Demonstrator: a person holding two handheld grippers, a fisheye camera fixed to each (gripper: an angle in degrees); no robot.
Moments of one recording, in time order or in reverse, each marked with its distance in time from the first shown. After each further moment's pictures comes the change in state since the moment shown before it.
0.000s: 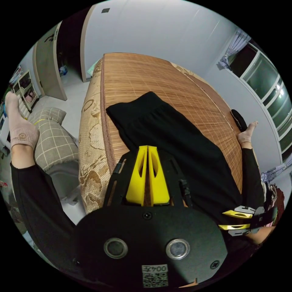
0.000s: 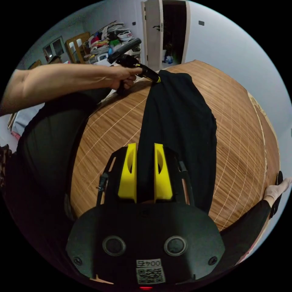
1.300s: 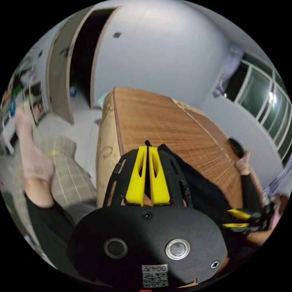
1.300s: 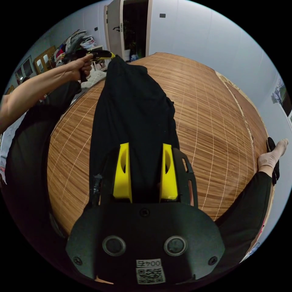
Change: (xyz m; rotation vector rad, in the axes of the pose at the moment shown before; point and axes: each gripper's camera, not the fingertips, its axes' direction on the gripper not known) left arm -0.117 -0.046 -0.057 0.279 -0.069 0.051; right arm 0.113 -0.016 0.020 0.013 0.150 0.258
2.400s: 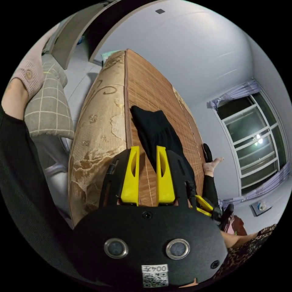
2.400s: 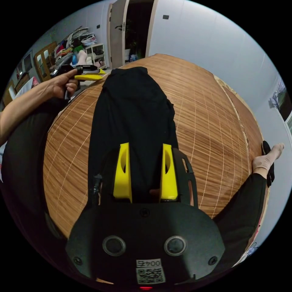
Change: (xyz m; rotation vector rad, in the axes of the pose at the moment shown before) left arm -0.097 0.100 0.010 -0.172 0.404 -0.438; right arm 0.070 -0.094 0.050 0.020 0.057 -0.025
